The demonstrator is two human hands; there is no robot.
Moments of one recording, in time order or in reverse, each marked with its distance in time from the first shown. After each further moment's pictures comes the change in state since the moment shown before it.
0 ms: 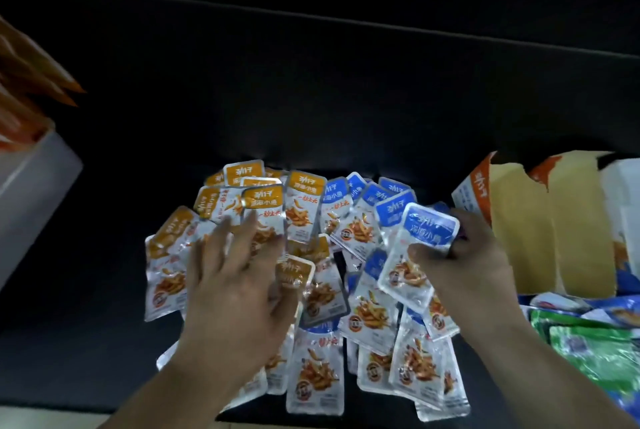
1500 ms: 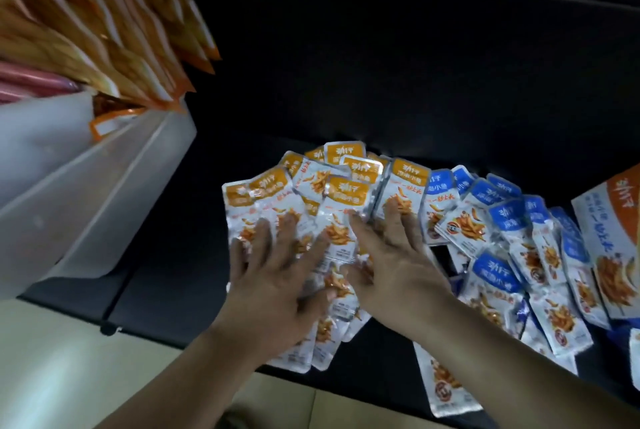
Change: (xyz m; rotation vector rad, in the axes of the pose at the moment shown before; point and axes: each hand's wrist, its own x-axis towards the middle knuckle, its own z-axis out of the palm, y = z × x) left_hand -0.039 -0.115 0.009 0.081 -0.192 0.006; right_hand -0.056 -0.039 0.162 -0.784 -0.662 -0.385
